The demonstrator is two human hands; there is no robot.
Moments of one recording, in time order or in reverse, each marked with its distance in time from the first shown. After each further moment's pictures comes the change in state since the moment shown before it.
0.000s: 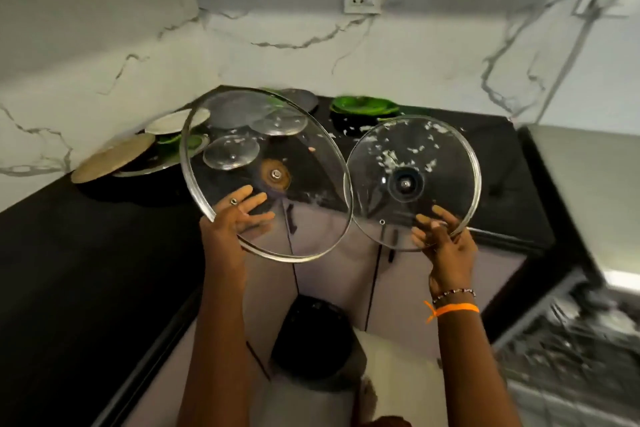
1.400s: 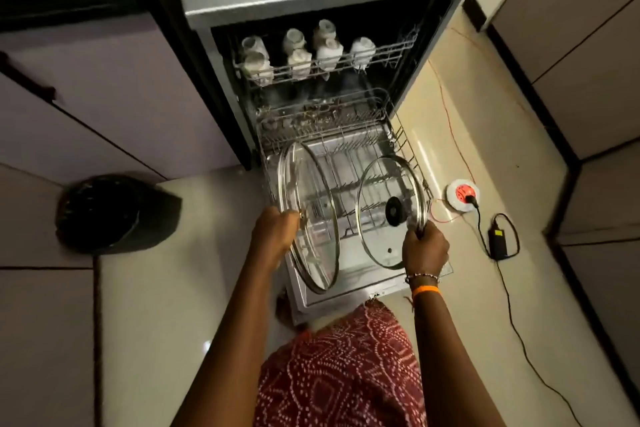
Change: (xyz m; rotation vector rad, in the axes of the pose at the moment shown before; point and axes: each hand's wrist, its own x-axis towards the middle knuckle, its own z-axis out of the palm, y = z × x) left_hand -0.455 -0.319 0.268 0.913 -0.673 -0.732; right_hand -0.239 -0.099 -0.571 -1.137 0.878 0.441
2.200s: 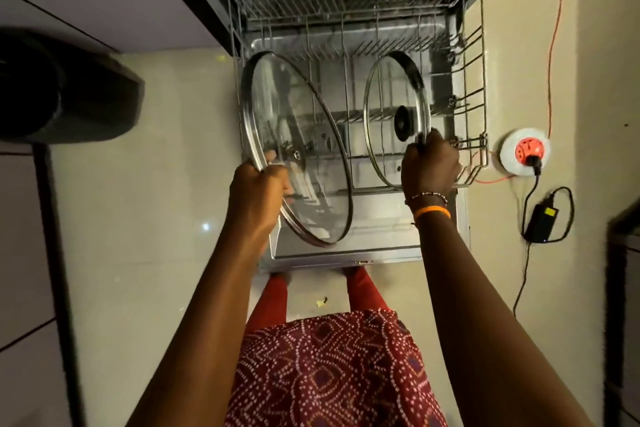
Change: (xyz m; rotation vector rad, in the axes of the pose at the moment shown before) left_hand 0.113 -0.023 0.121 -0.255 0.191 -0.206; right_hand 0.186 0.033 0.162 -0.403 -0.264 -0.257
